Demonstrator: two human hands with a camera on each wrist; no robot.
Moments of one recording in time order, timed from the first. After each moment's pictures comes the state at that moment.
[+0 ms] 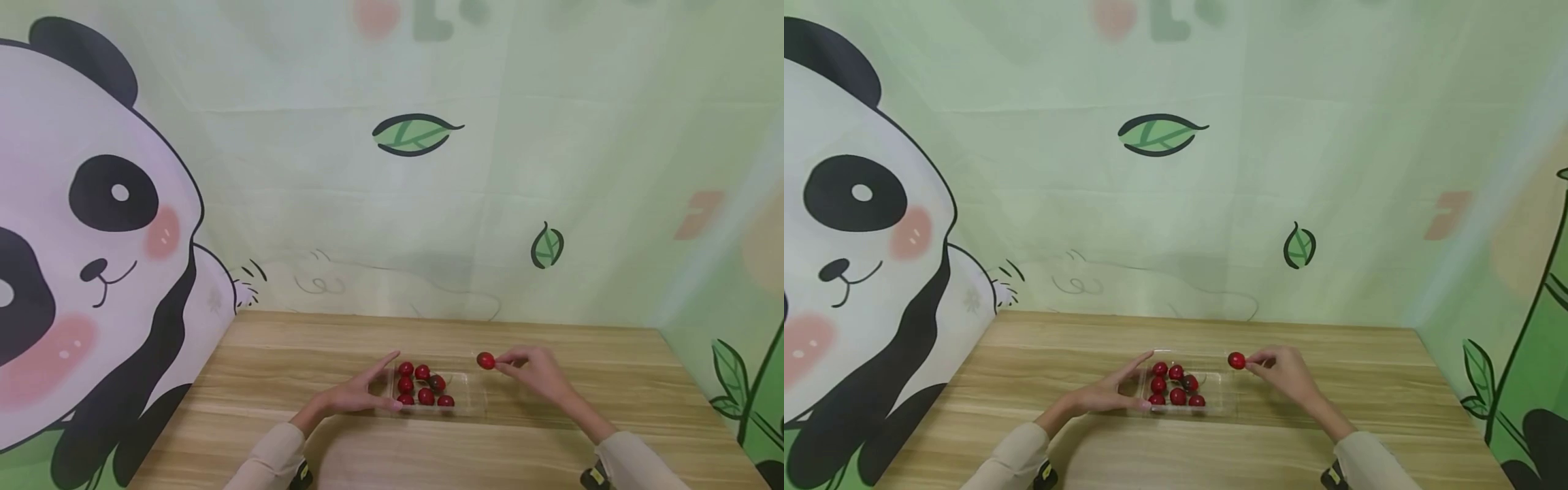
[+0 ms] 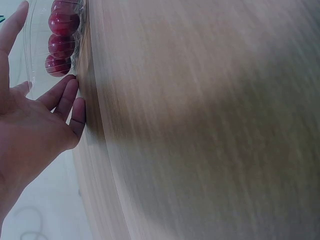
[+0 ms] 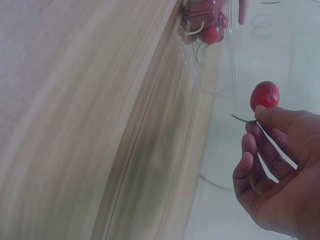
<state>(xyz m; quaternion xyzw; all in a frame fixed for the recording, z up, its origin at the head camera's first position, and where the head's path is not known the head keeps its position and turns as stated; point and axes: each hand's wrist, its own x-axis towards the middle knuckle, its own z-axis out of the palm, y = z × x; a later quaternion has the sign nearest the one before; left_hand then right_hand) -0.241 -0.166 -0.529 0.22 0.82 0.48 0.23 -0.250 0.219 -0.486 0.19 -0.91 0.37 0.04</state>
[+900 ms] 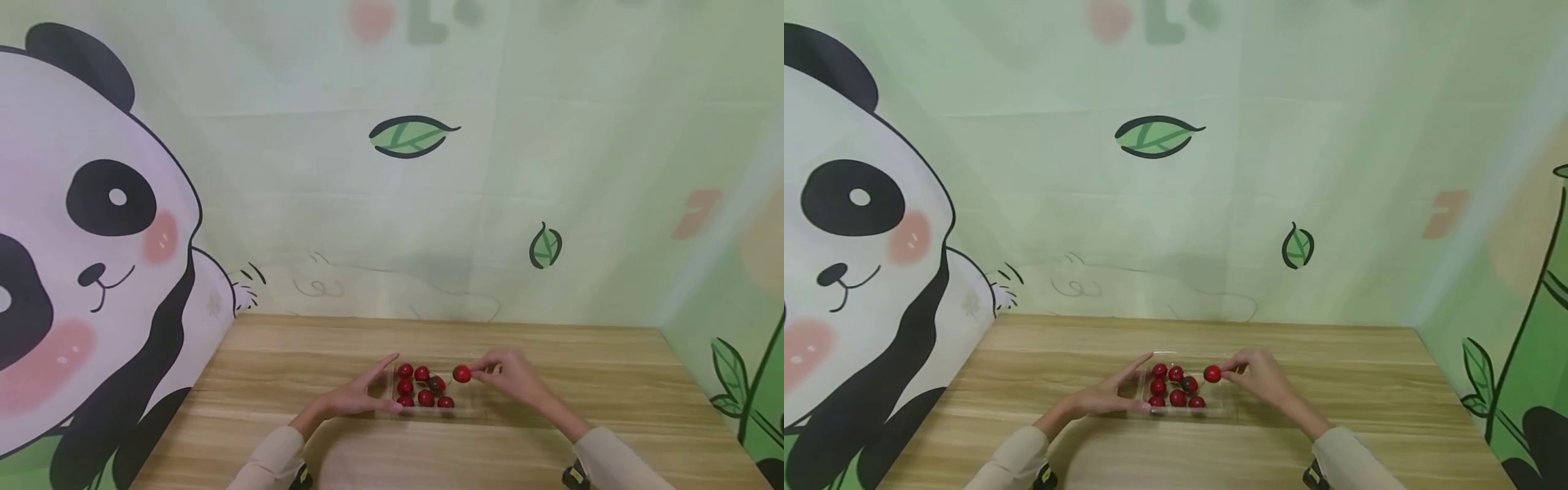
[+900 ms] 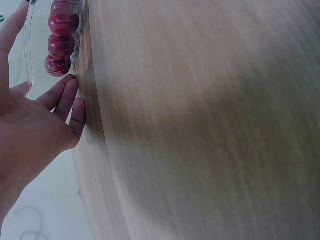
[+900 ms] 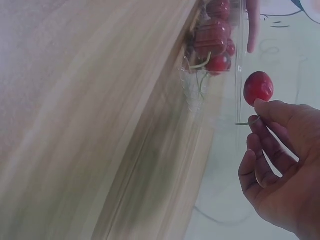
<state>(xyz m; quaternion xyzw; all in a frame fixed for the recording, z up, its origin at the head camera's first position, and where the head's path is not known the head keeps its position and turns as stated) -0.238 -0.166 -0.527 0.21 0.81 0.49 0.24 -0.250 0.187 -0.491 0.30 -0.88 0.37 0.04</state>
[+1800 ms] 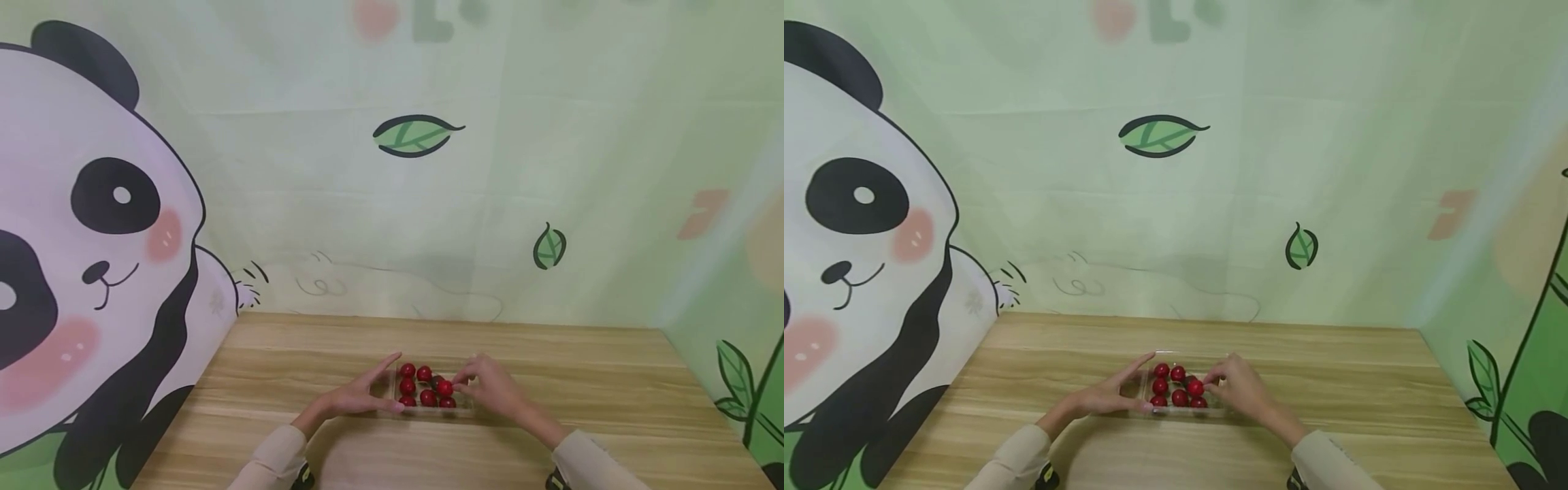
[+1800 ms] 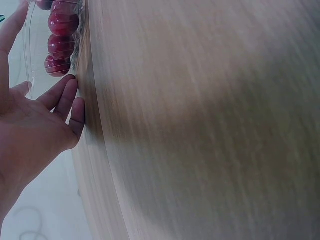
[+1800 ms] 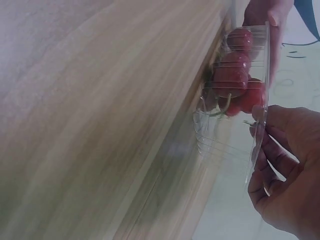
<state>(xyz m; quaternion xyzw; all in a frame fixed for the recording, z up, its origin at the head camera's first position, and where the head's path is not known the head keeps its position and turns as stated) -0.238 -0.166 -0.526 0.22 0.81 0.49 0.24 -0.243 0.149 -0.504 0.32 -0.90 0.28 0.06</state>
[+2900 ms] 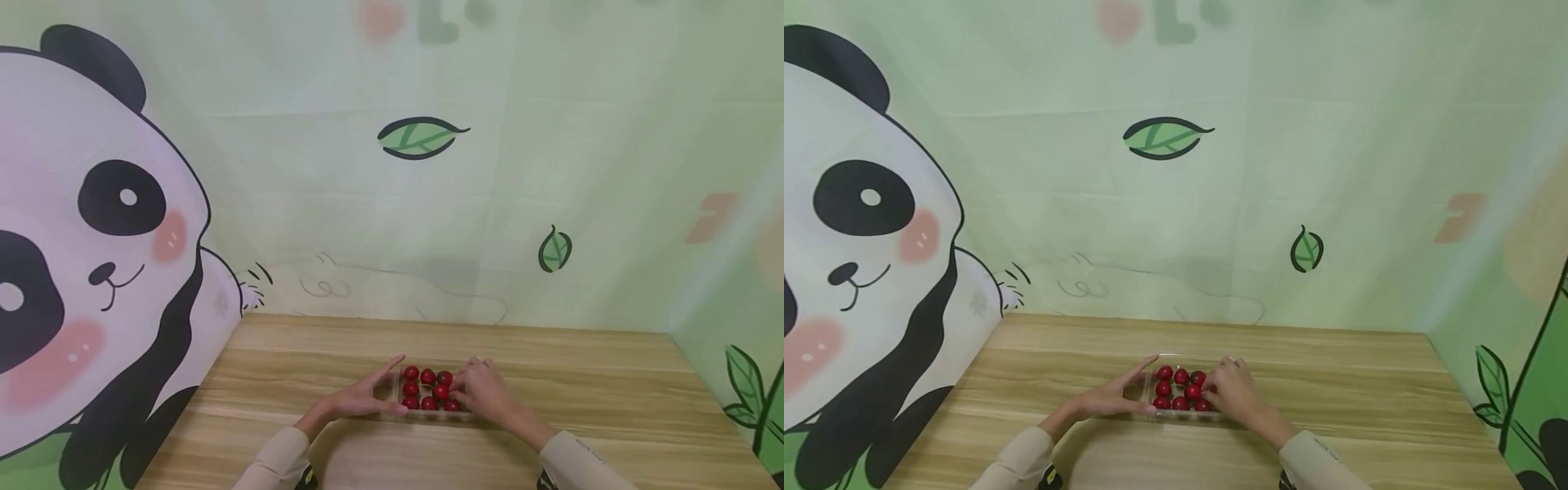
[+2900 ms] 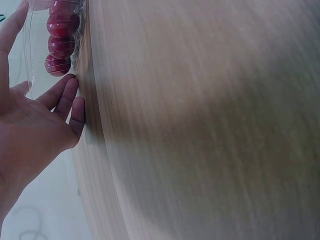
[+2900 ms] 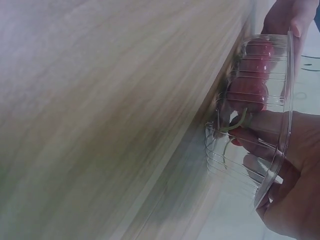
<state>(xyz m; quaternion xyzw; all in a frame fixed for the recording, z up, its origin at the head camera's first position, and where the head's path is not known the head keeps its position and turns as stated) -0.239 -0.167 -0.527 0.22 0.81 0.48 0.23 -0.246 0.128 -0.519 0.33 -0.93 0.15 0.12</state>
